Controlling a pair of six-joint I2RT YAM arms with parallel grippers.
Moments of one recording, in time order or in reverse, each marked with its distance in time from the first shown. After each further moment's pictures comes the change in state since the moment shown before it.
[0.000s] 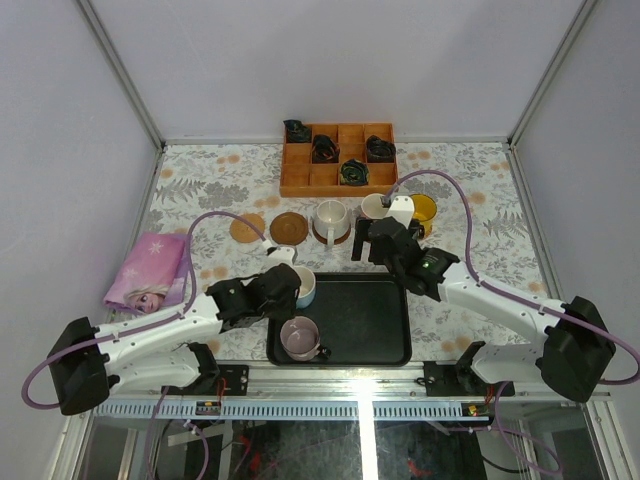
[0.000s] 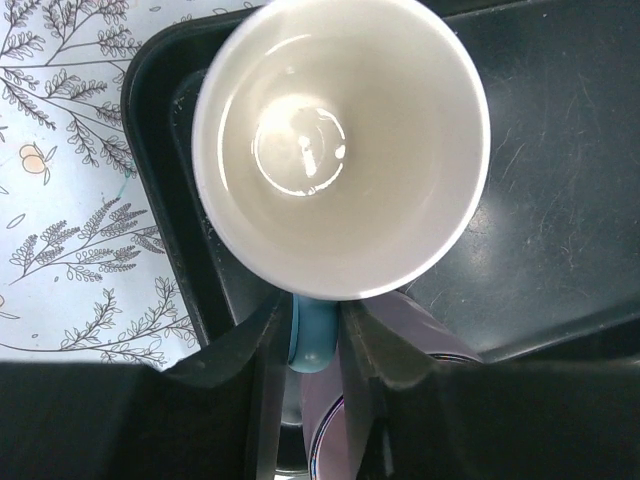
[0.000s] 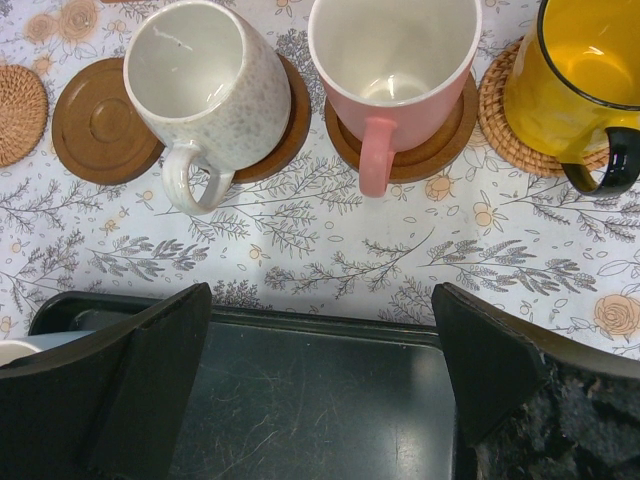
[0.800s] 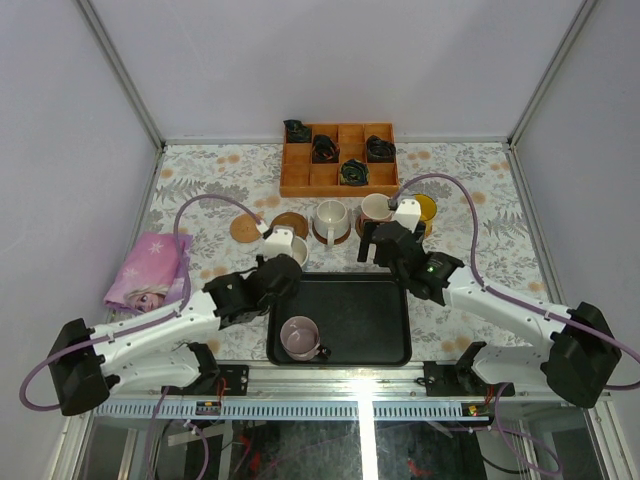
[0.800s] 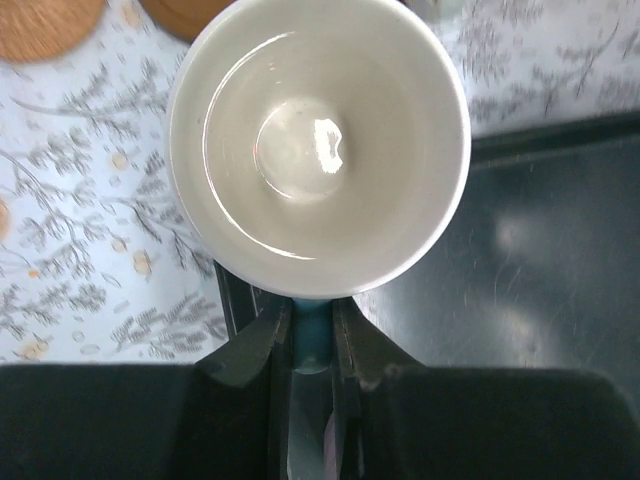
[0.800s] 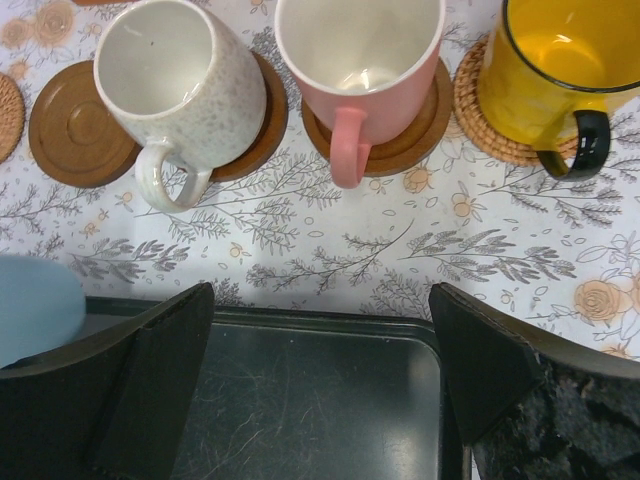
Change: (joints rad) left arm -0.008 -0.014 0.047 0.066 -0.237 0.092; right arm 0.000 -0.038 -0.039 -0.003 0.035 0.009
